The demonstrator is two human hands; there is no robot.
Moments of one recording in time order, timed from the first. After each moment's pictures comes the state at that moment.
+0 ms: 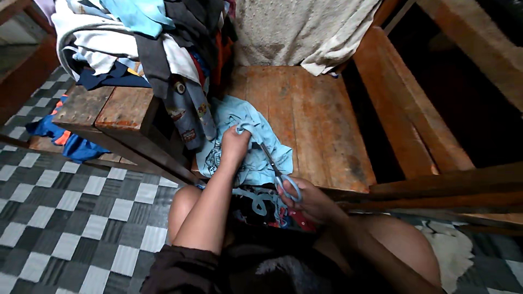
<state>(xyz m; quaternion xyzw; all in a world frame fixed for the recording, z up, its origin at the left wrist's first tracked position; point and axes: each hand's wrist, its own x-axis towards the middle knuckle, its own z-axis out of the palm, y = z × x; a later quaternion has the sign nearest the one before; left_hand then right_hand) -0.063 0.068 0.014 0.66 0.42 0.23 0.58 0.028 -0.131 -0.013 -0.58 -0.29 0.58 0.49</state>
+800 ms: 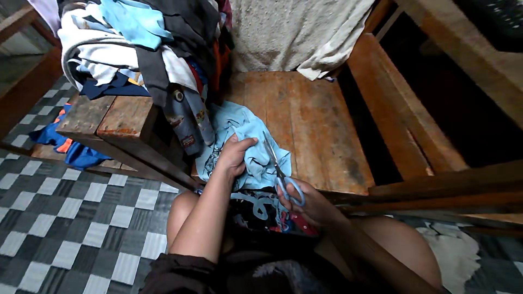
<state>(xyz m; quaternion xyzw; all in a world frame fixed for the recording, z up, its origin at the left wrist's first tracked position) -0.068 0.058 0.018 0.40 0.31 0.24 0.83 0.026 -0.132 -0.016 -0.53 -0.28 0.57 0.56</state>
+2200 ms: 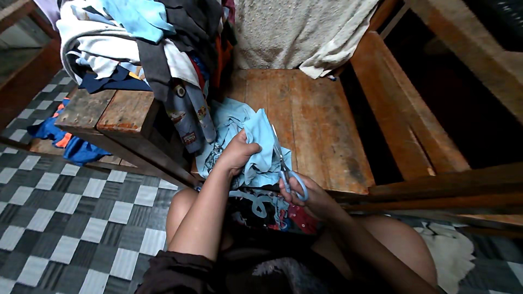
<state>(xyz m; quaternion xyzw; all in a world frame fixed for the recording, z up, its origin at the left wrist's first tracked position) -0.075 0.060 0.025 0.54 0.28 0.15 0.78 0.032 -0.129 -0.014 -0.57 -0.31 0.53 0.55</state>
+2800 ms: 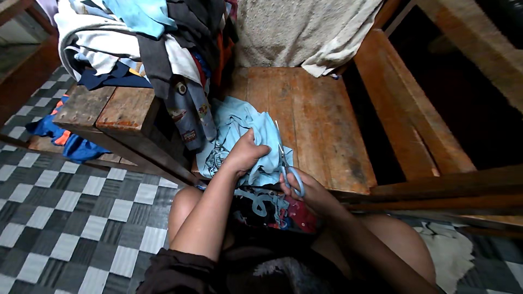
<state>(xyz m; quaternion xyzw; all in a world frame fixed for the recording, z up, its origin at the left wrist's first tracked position) -0.069 0.053 0.028 0.59 0.28 0.11 0.75 0.034 -0.122 -0.015 -0.62 -0.33 0.49 0.52</state>
